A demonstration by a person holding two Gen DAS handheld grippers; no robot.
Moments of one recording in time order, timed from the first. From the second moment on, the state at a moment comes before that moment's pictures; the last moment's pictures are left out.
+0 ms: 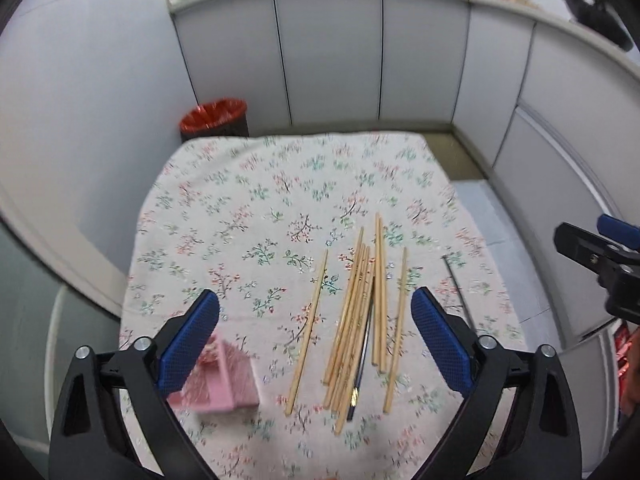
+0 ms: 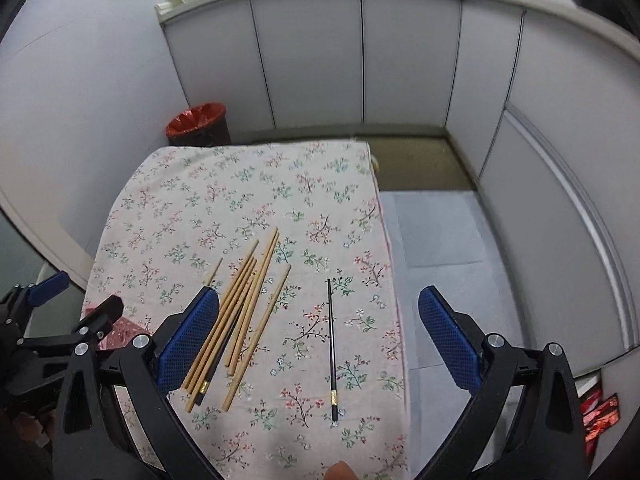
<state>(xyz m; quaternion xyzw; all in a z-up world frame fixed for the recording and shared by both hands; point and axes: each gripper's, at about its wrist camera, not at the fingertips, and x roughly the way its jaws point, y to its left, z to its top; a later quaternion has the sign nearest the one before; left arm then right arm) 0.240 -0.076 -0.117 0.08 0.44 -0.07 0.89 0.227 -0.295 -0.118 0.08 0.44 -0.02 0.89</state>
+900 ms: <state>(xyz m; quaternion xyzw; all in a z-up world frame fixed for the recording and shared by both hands) 0.395 -0.088 -0.296 0.07 0.57 -0.06 0.82 0.335 -0.298 -0.288 0.07 0.59 -0.01 0.80</state>
